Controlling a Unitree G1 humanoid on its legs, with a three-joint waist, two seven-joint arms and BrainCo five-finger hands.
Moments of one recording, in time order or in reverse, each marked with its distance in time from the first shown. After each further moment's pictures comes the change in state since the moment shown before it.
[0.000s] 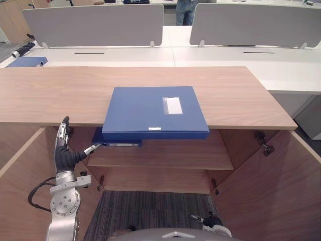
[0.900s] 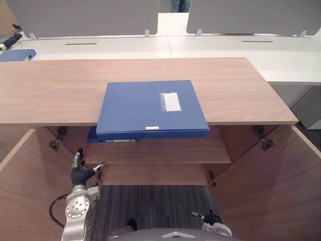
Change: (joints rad) left arm -0.049 -0.088 0.003 0.360 -0.153 0.061 -0.025; right arm -0.014 0.002 -0.029 -0.004 0.038 0.000 -0.001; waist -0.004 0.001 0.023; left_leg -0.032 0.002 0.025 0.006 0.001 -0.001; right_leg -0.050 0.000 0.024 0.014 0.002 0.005
